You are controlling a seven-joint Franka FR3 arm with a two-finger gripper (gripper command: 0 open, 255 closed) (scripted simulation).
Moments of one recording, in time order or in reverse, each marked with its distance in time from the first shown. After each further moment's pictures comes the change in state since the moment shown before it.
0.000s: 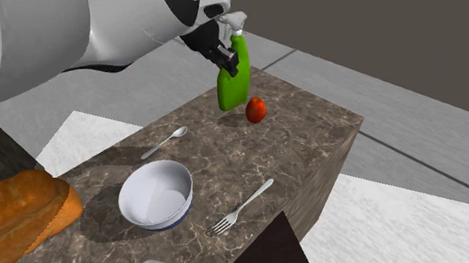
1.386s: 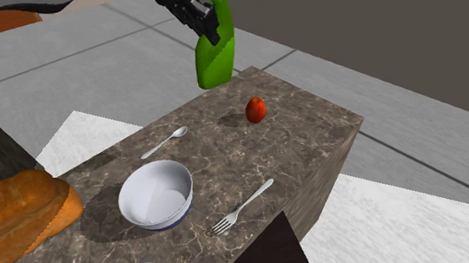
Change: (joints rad) arm 0.037 -0.070 -0.003 0.192 0.052 -0.261 -0.039
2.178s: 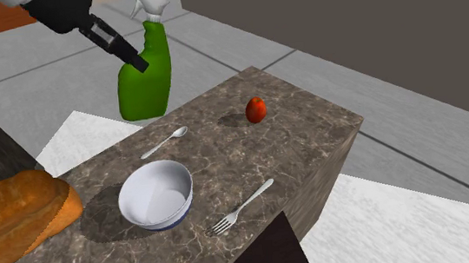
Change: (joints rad) arm 0.130 -0.199 0.149 -0.028 0.116 -0.200 0.175
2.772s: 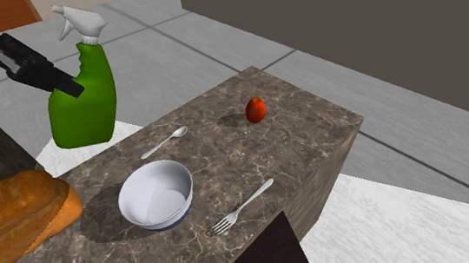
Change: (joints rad) arm 0.053 -0.050 0.151 0.089 0.082 -0.150 0.158
